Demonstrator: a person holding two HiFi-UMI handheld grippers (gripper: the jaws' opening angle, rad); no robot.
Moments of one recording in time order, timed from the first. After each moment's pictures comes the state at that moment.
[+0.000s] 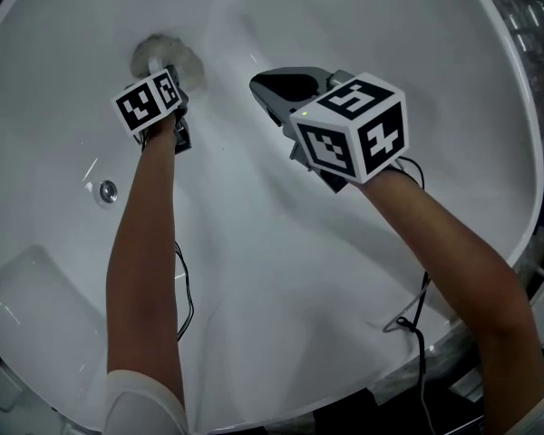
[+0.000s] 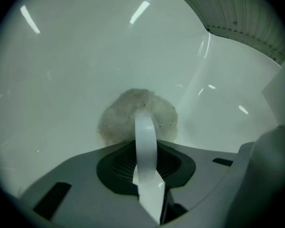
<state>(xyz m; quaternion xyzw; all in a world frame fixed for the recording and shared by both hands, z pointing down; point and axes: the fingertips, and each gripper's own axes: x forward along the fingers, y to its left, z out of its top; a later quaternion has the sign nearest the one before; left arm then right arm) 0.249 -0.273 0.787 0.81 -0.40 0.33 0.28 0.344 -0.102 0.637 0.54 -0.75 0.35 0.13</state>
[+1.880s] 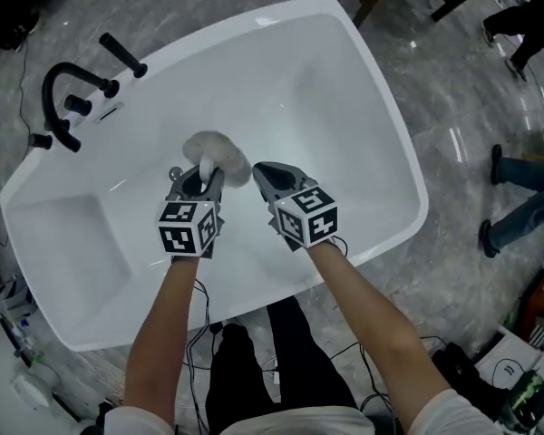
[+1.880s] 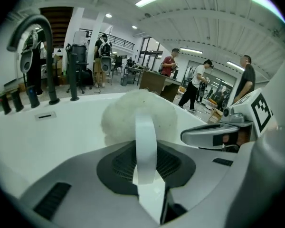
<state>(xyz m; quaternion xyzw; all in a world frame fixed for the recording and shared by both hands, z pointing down) 0.152 -0.093 0.400 0.87 -0.30 0.30 0.24 0.224 -0.054 0.398 0.53 -0.76 0.36 0.07</state>
